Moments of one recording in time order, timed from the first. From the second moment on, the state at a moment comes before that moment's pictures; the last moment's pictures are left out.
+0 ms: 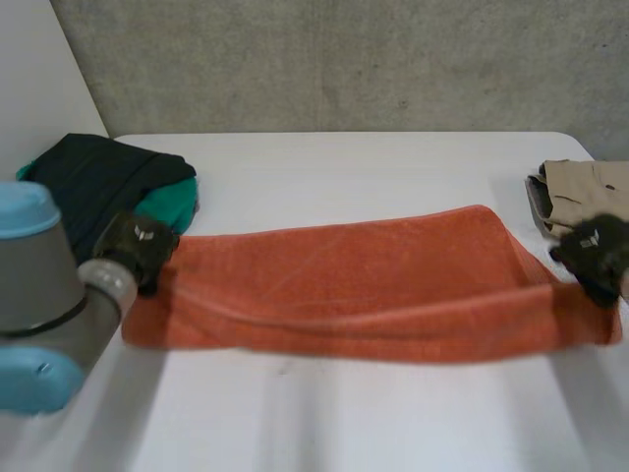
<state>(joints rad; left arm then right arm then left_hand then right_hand) 4.41 -1.94 -1.64 3.29 -1.61 3.82 1.54 -1.26 1.62 0.09 1.33 2.07 1.14 1.20 1.20 1.20 0.96 1.00 1.18 1.19 1.19 1.00</state>
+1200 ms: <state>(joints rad) 4.43 -1.69 -1.90 3.00 -1.60 3.72 1.34 -1.50 1.77 0.44 1.20 2.06 1.14 1.20 1.20 1.20 0.96 1.00 1.18 1.19 1.19 1.00</state>
